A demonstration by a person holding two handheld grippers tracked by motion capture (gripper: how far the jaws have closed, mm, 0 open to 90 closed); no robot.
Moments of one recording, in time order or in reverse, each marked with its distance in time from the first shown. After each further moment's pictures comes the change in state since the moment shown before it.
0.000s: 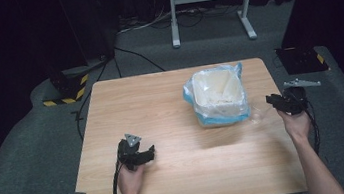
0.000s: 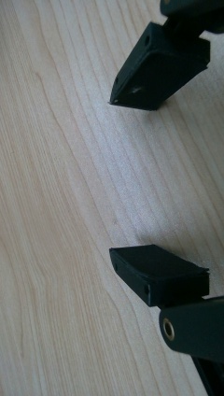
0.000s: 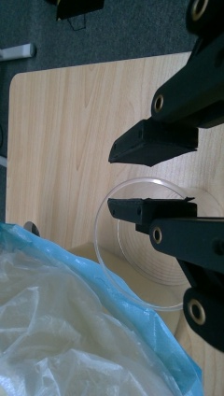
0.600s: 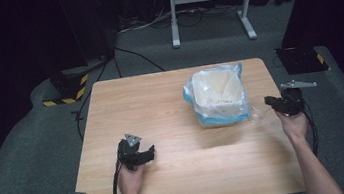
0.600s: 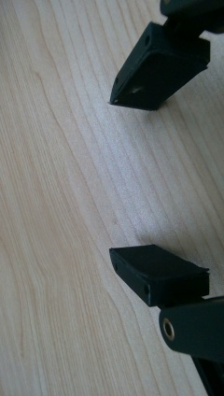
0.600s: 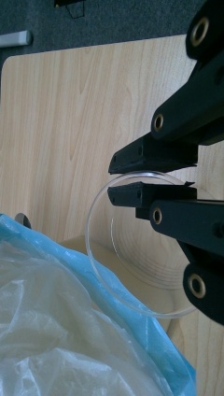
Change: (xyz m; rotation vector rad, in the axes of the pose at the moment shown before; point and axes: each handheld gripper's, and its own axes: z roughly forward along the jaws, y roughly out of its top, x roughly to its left) left arm 0.000 0.000 0.000 0.000 0.000 0.000; right arm 0.002 -0.004 0.007 0.018 0.030 -0.016
